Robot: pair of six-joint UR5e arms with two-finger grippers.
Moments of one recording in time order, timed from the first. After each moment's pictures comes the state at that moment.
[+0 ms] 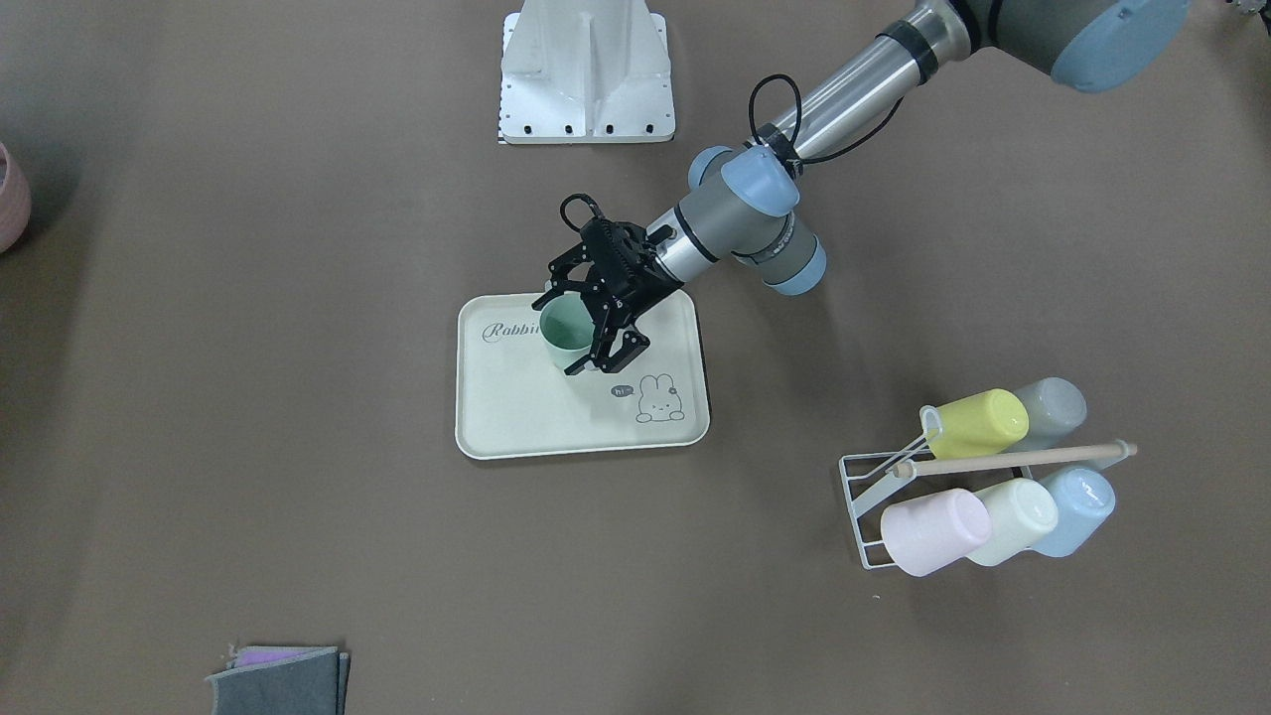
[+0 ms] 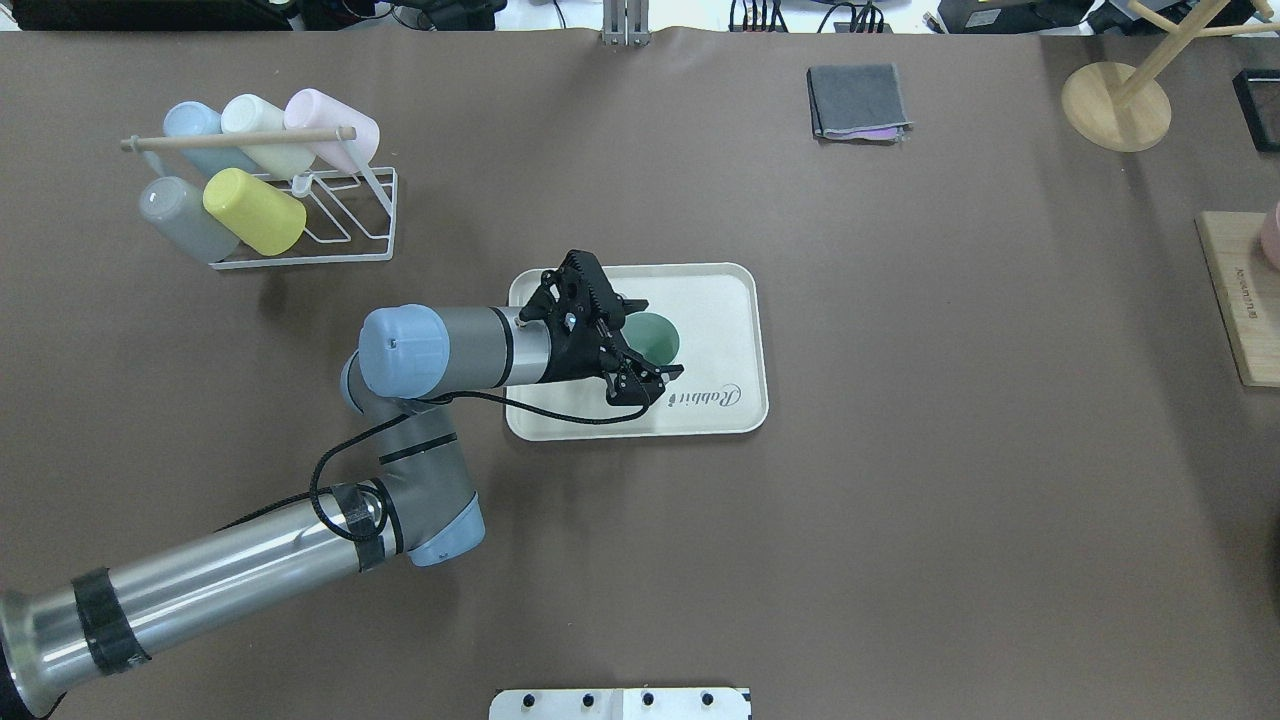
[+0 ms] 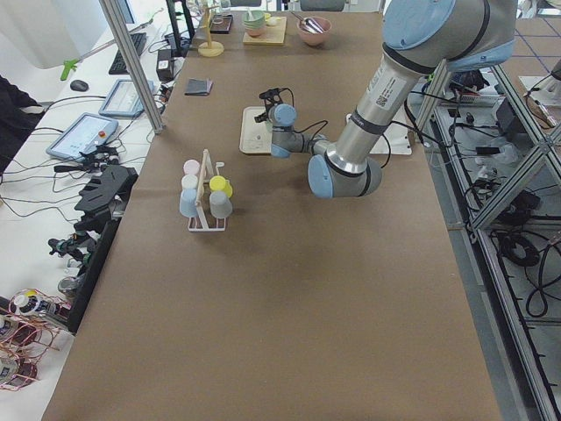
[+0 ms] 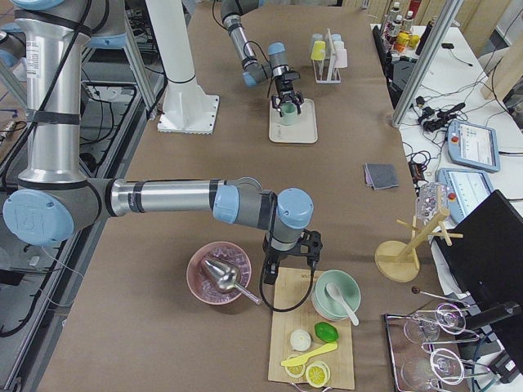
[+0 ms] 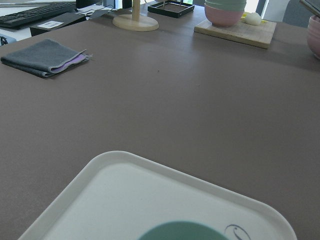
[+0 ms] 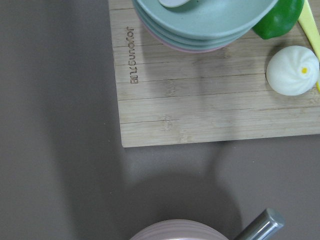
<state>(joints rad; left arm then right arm) -0.48 -2.32 -1.11 -3.00 -1.74 -0.39 1.55 -1.66 1.73 -1.80 2.34 0.01</state>
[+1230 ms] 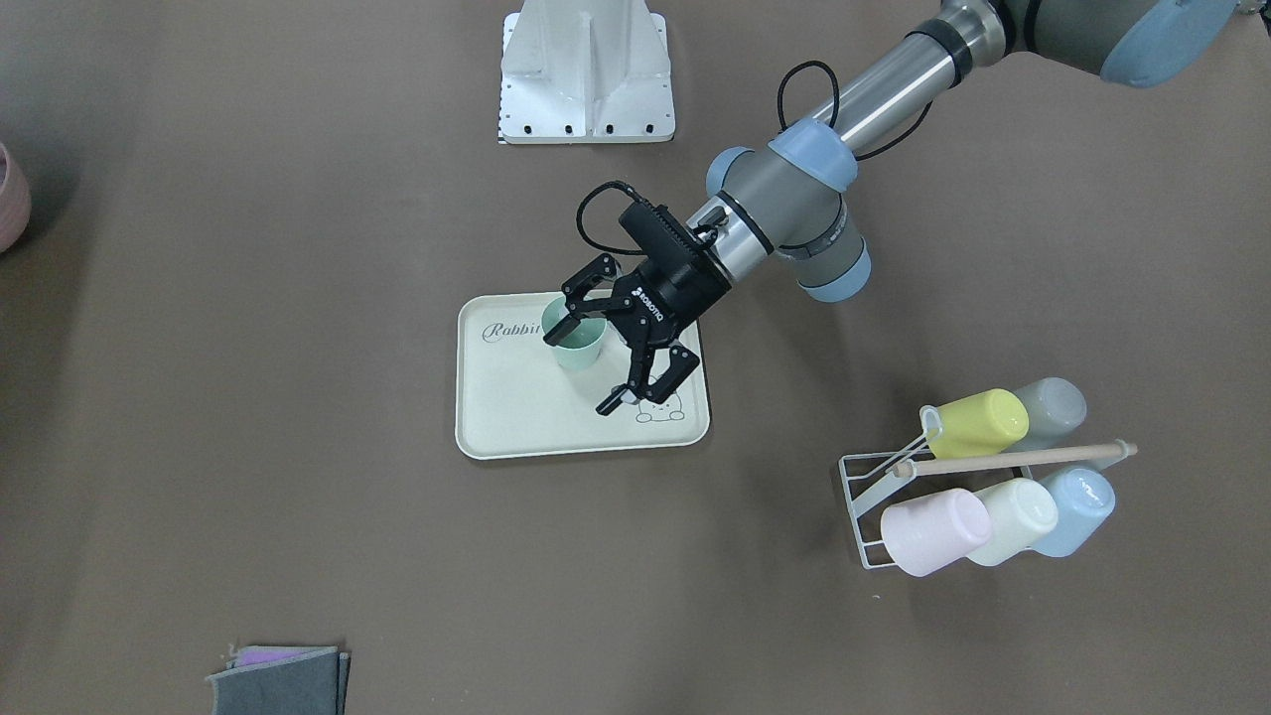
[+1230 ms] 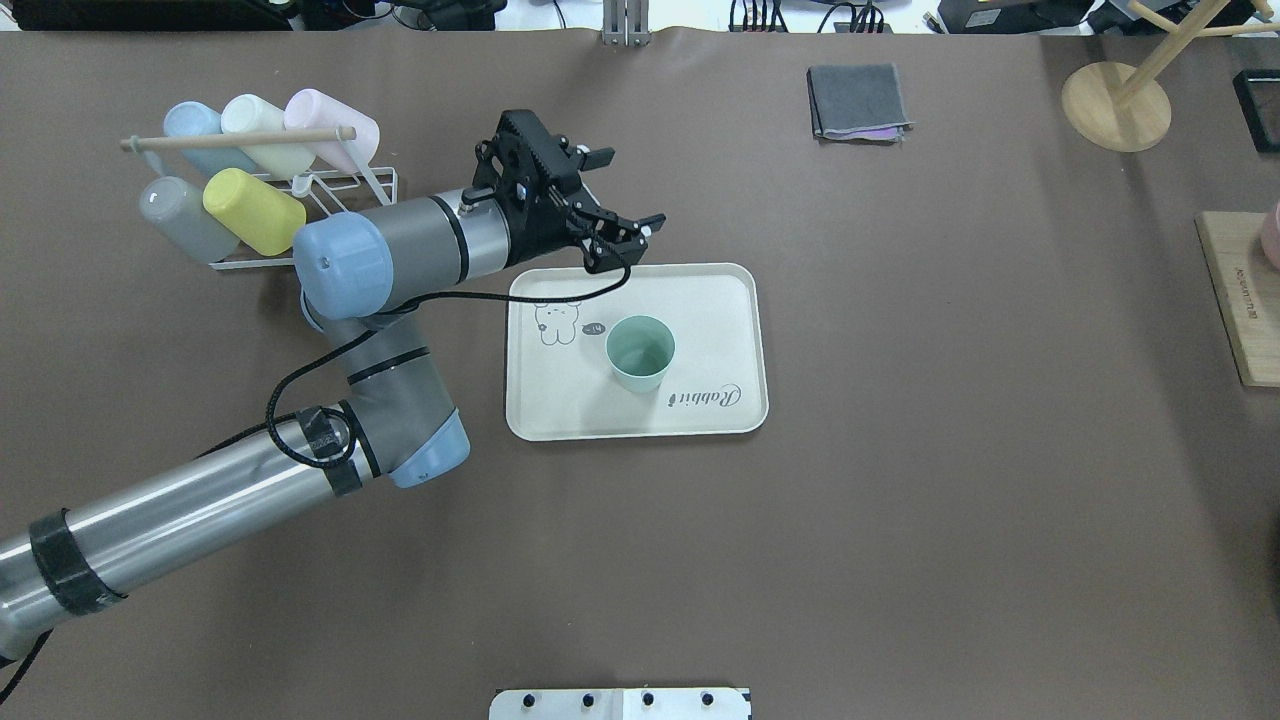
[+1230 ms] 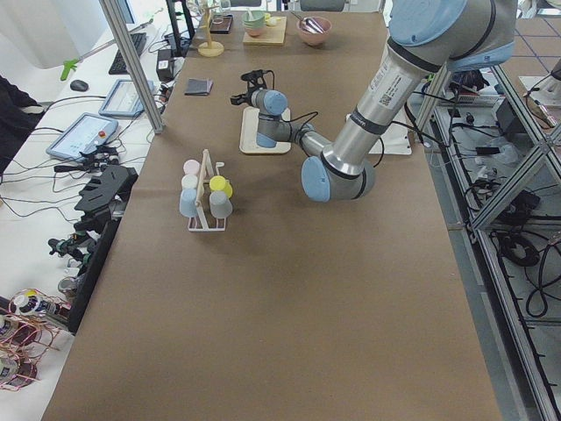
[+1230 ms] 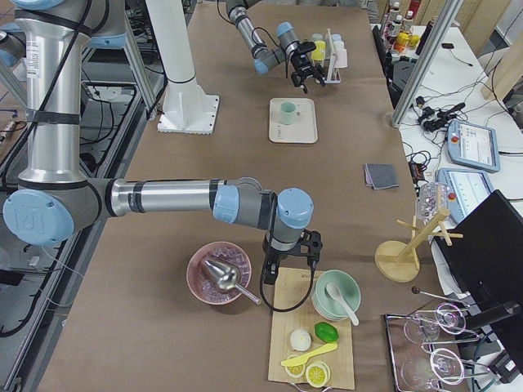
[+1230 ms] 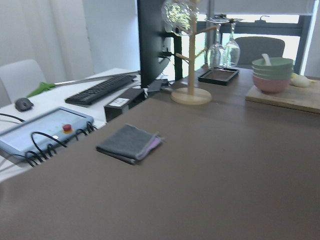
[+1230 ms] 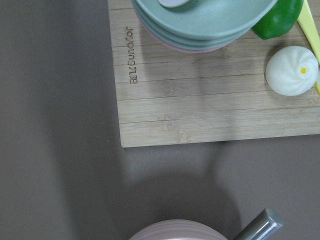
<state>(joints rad) -0.62 -2.33 -1.23 -2.97 -1.56 -0.38 1.55 -1.66 1.73 -1.80 2.33 0.01</state>
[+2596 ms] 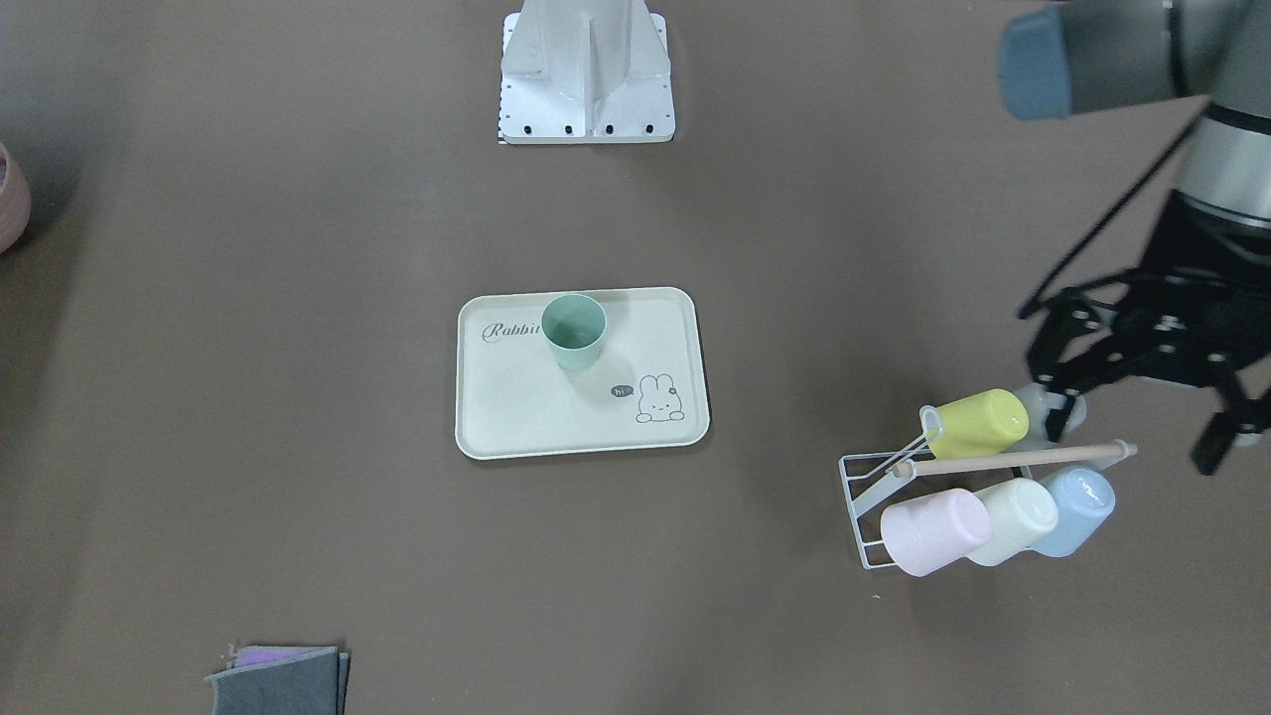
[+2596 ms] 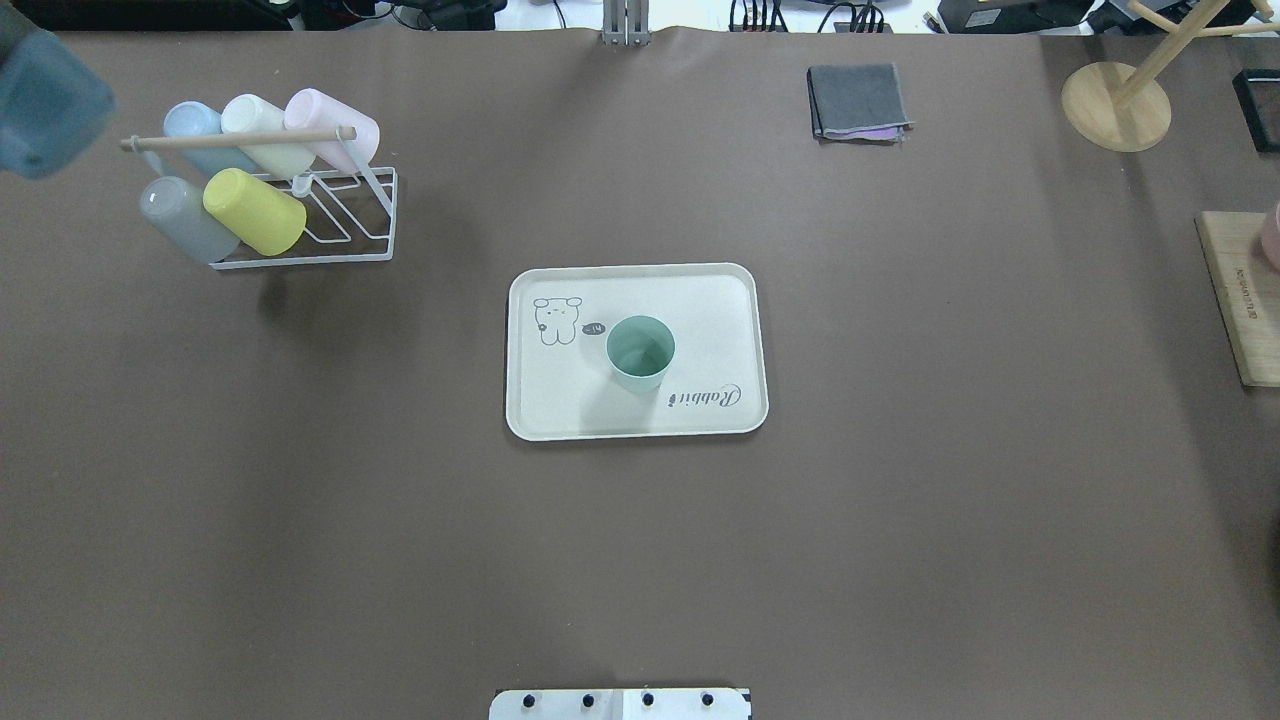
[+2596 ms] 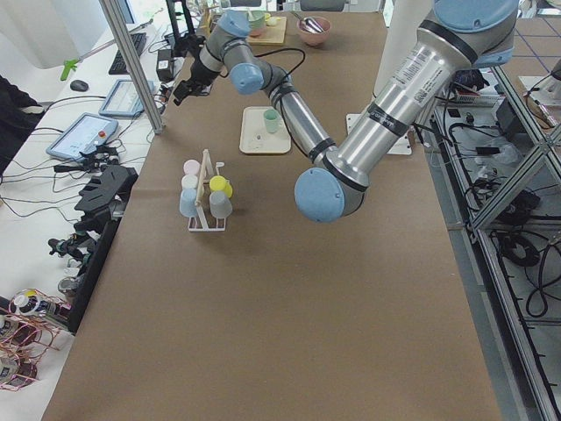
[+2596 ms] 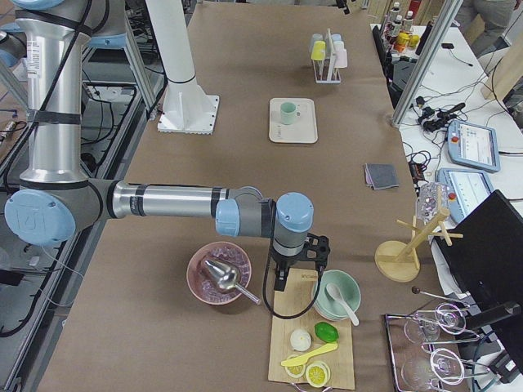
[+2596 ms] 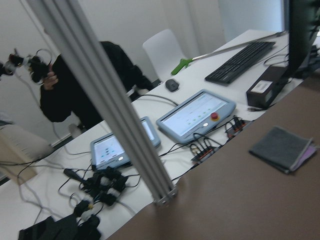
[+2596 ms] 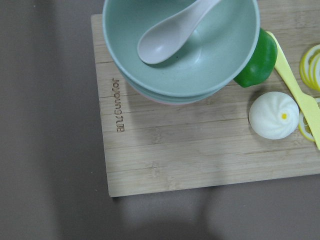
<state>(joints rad) -1.26 -2.17 -1.68 -1.69 -2.05 -0.44 1.55 -1.65 1.64 -1.54 2.30 0.17</state>
